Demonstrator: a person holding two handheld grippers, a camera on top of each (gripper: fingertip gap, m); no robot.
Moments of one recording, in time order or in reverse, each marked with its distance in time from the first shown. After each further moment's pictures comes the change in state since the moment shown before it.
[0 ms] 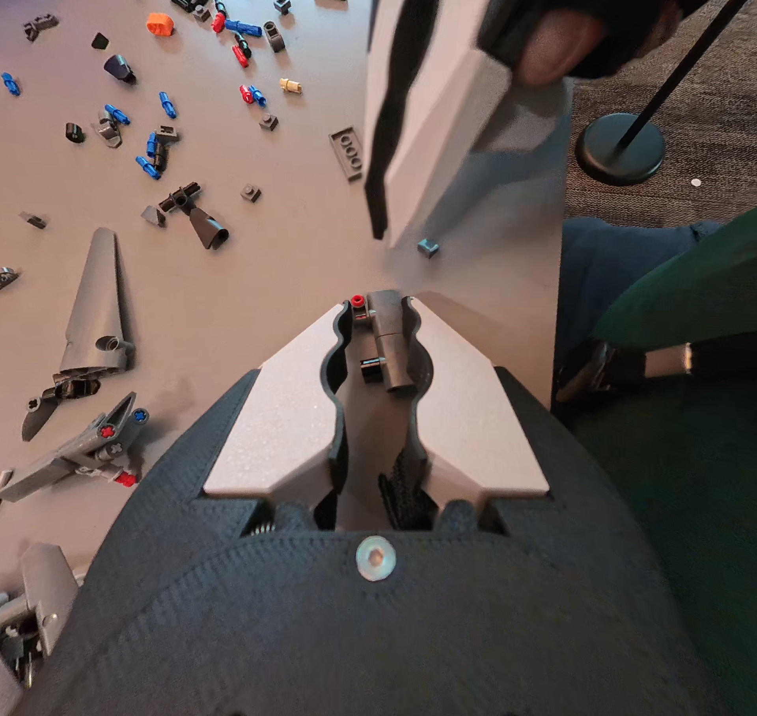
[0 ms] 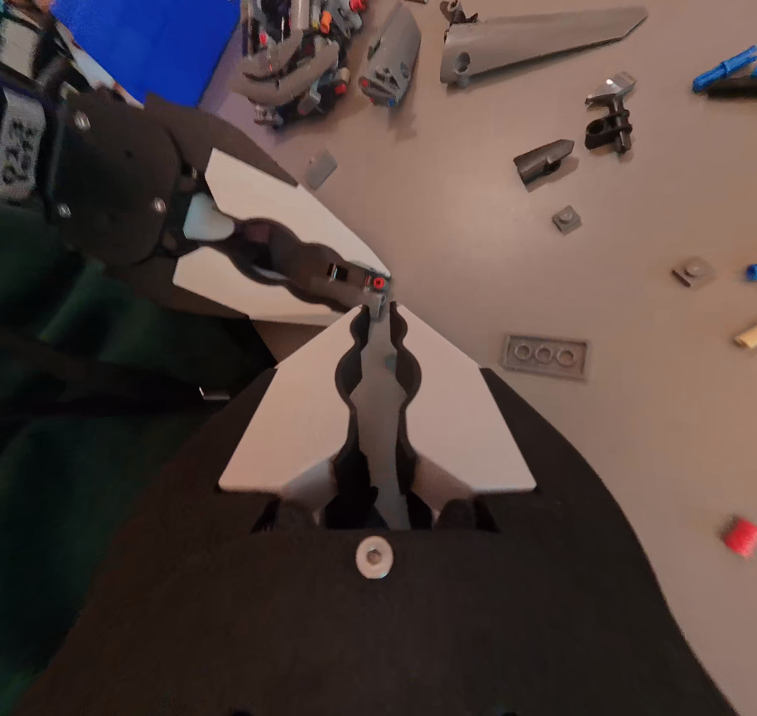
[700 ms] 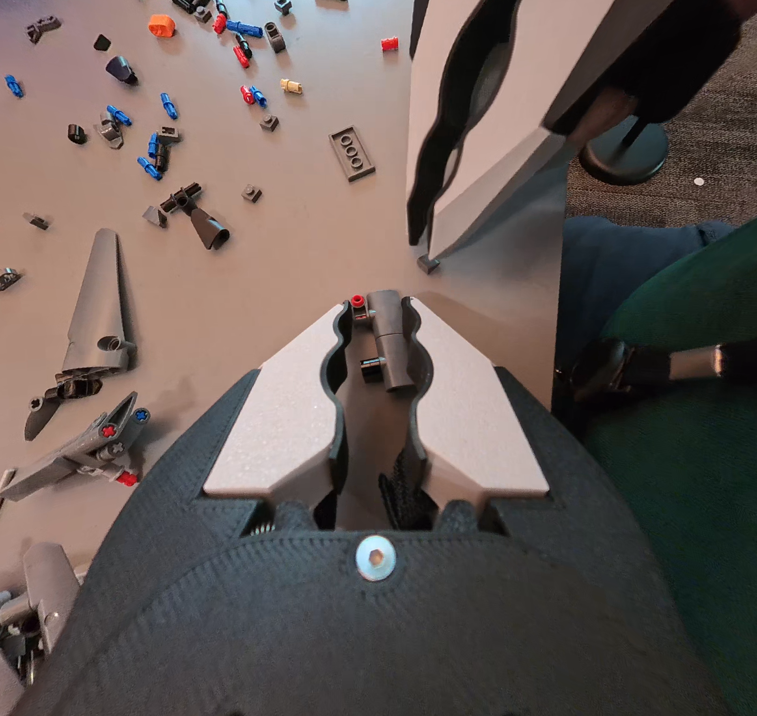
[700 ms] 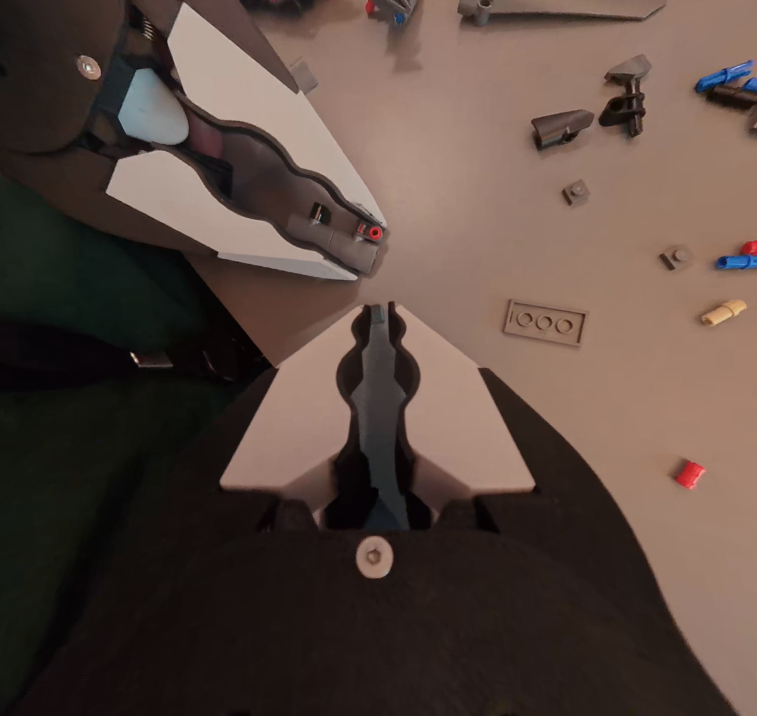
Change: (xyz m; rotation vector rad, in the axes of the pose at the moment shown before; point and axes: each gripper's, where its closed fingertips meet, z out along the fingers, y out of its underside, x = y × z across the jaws) left arm 0.000 0.000 0.000 0.000 -0.004 0.004; right arm 0.004 0.025 0.000 -0.105 0.202 -0.202
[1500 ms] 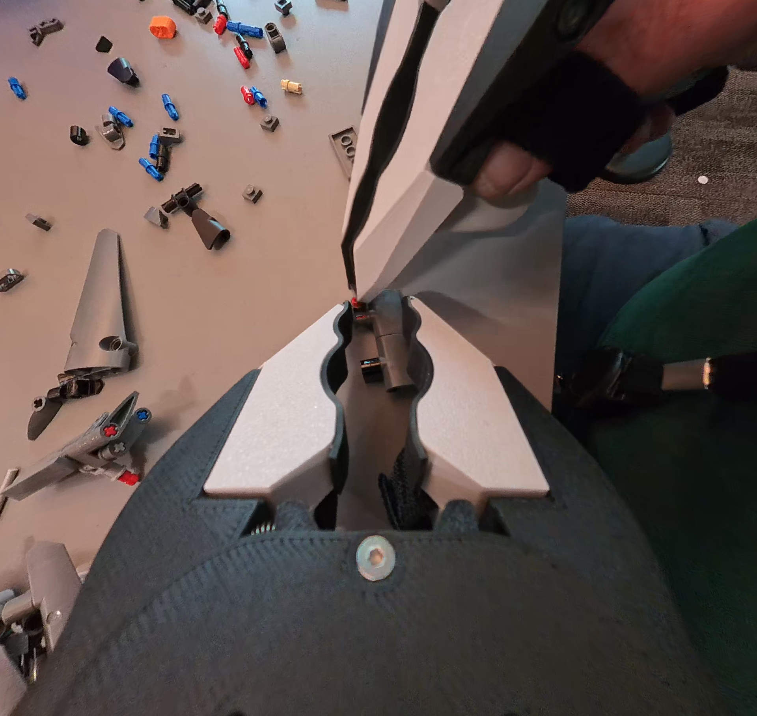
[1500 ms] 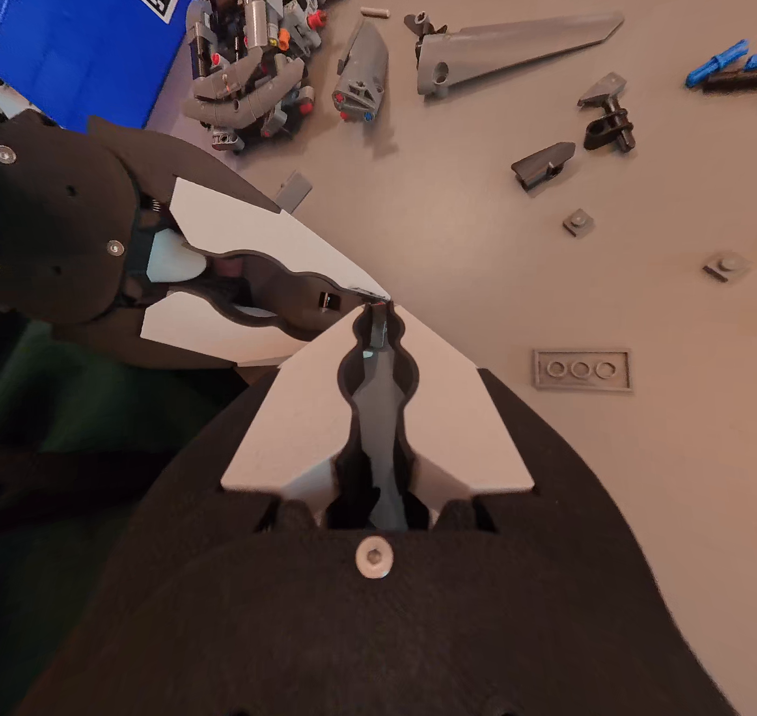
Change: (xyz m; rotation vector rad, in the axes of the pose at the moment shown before) left arm 0.000 0.000 0.000 -0.001 -0.005 0.005; right arm -0.001 -0.032 0.018 0.138 -0.059 0.266
